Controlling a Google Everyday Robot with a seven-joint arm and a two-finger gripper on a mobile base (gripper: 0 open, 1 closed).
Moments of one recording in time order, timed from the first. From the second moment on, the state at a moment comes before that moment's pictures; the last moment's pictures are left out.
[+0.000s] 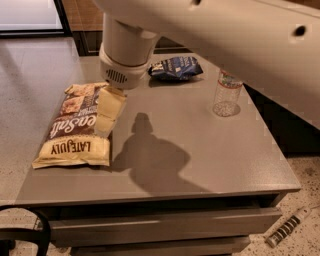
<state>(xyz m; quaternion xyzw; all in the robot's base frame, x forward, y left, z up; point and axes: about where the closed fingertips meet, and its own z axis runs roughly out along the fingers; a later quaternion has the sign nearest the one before) 0.522 0.080 0.927 -0.60 0.78 0.01 0.21</state>
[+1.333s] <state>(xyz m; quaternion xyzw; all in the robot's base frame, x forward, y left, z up) 0.539 0.165 0.865 -0.62 0.76 0.04 0.19</state>
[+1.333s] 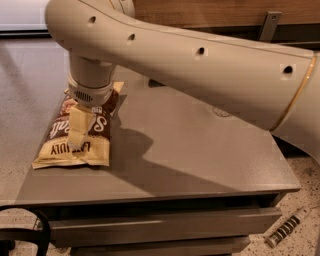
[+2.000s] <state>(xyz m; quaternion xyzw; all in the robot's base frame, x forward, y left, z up) 0.537 0.150 0.829 -0.61 0.77 0.06 0.18</state>
